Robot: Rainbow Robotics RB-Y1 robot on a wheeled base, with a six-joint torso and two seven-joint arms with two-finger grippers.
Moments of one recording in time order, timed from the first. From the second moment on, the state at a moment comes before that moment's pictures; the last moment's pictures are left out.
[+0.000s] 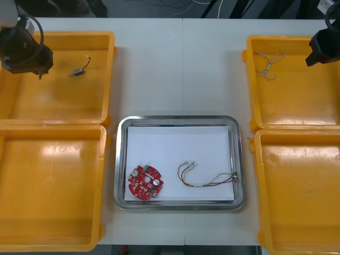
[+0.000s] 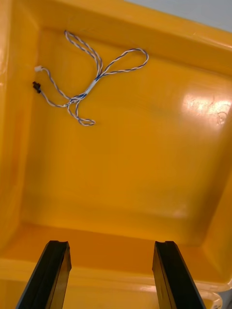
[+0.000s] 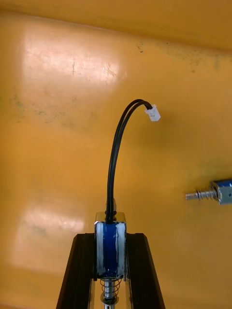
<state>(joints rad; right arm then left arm) -0.93 -0.66 -0.12 -1.46 -0.50 1.90 1.67 -1.06 0.69 -0.10 -0.80 0.55 1.37 -1.40</state>
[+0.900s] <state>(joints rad) -1.02 -0.56 -0.12 -1.08 -0.39 1.54 1.62 -0.86 0.74 -0.10 -1.62 0.67 1.88 -1.35</state>
